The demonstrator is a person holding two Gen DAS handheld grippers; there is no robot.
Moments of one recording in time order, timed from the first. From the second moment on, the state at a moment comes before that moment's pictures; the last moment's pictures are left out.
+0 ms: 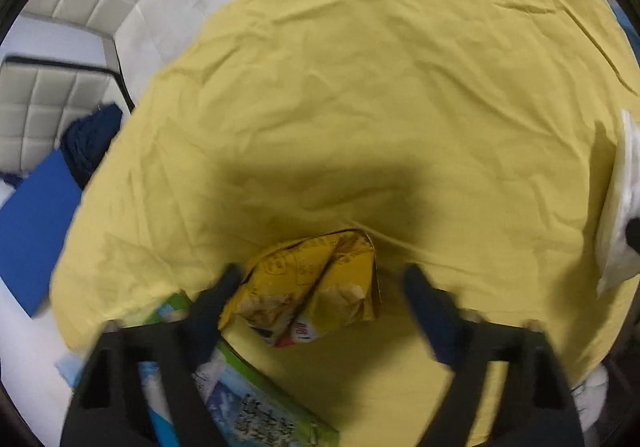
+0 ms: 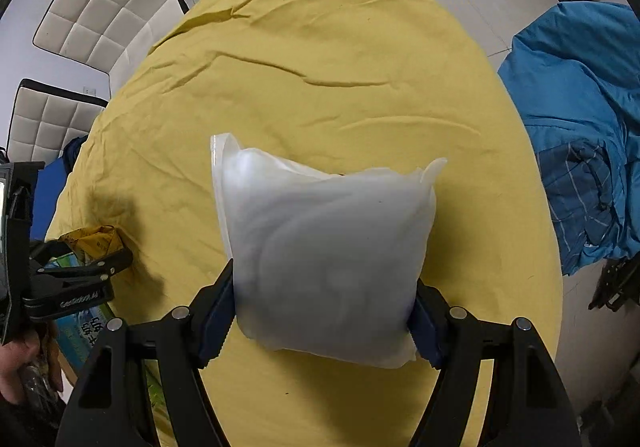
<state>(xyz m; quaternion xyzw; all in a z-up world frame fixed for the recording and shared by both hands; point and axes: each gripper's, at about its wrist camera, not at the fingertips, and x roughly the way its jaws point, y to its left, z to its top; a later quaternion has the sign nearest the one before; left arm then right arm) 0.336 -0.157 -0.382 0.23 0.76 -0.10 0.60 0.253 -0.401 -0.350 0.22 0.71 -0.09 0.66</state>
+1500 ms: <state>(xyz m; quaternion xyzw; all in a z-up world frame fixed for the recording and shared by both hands) 0.151 -0.030 -0.134 -0.02 0.58 -0.11 0.81 0.146 -0.208 -0.166 0.16 0.64 0.05 0.75</state>
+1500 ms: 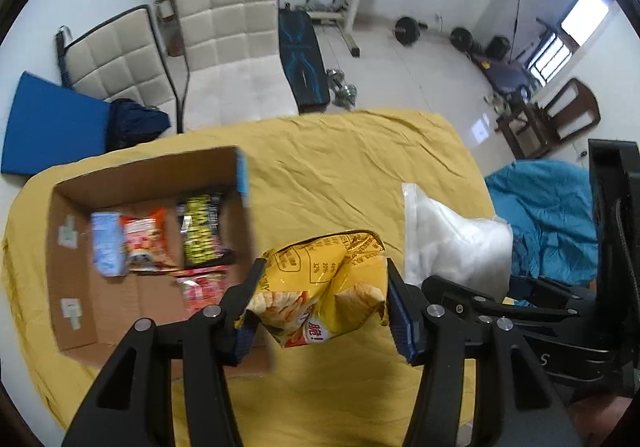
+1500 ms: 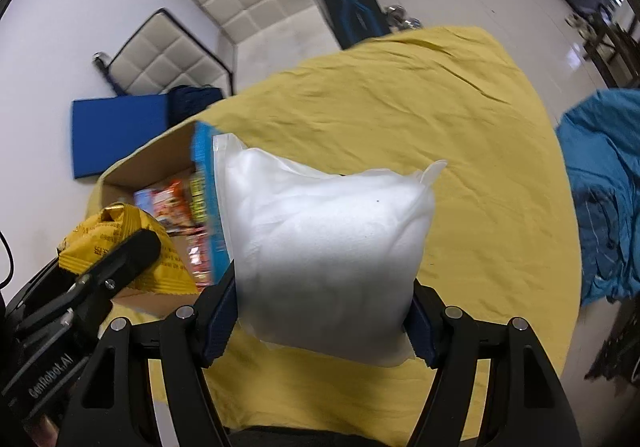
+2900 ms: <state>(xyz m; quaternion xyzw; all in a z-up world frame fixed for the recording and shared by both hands) 0.154 0.259 -0.283 -0.11 0.69 0.02 0.72 0.179 0.117 -0.313 0.06 0.72 0.15 0.67</state>
